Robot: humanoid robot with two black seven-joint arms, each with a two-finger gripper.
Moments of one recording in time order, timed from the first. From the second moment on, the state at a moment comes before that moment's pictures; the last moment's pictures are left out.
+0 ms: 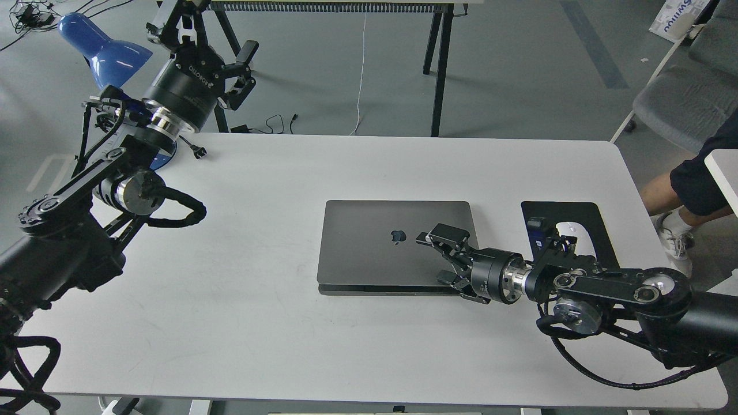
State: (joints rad) left arm -0.79 0.38 -0.79 -0.94 0.34 -0.29 -0.49; right arm 0.87 -0.46 -0.10 1.24 -0.34 0.02 0.15
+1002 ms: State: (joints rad) left arm -0.79 0.38 -0.79 -0.94 0.35 -0.29 -0.49; right arm 0.88 -0.48 -0.08 1.29 -0.34 -0.02 0.16
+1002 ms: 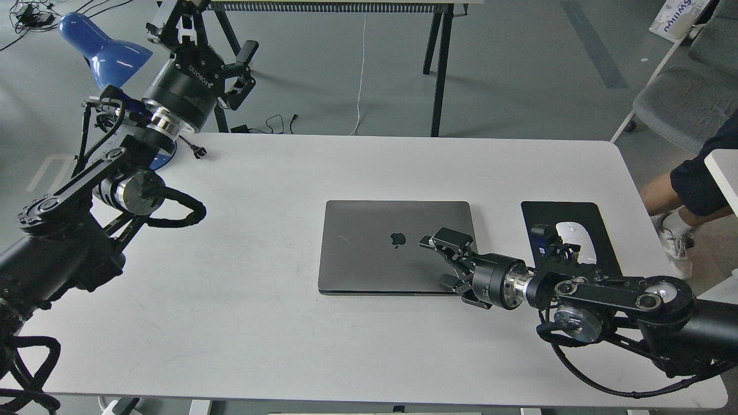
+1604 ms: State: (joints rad) left arm -0.79 0.38 -0.79 -0.94 0.35 -0.29 -0.49; right arm 0.93 -0.63 0.14 1.35 -0.34 0.01 0.16
